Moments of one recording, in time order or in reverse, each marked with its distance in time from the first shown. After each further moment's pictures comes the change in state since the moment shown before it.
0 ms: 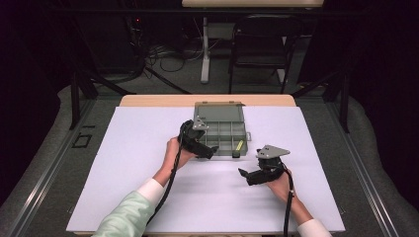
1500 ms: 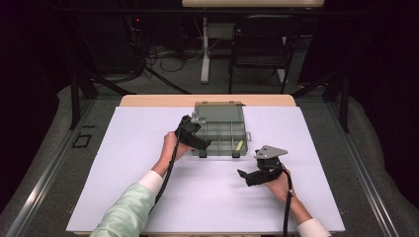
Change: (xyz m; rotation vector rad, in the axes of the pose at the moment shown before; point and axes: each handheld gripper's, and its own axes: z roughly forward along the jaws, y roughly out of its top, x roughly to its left) left arm 0.033 -0.003 0.028 0.086 0.042 -0.019; right arm 0.001 -0.001 0.004 0.018 0.015 -0.004
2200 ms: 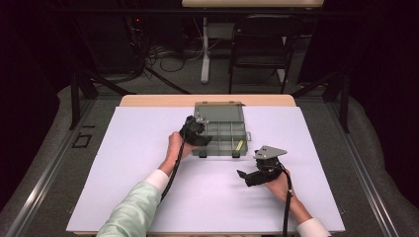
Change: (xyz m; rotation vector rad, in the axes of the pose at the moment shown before) left arm 0.000 0.001 0.022 0.009 0.009 -0.025; right arm 0.001 0.000 0.001 0.008 0.006 -0.009
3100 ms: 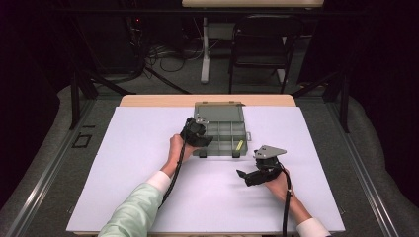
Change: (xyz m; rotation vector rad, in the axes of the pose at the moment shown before) left arm -0.001 -0.005 0.004 -0.015 -0.011 -0.035; right arm -0.002 0.000 0.003 -0.006 0.007 0.010
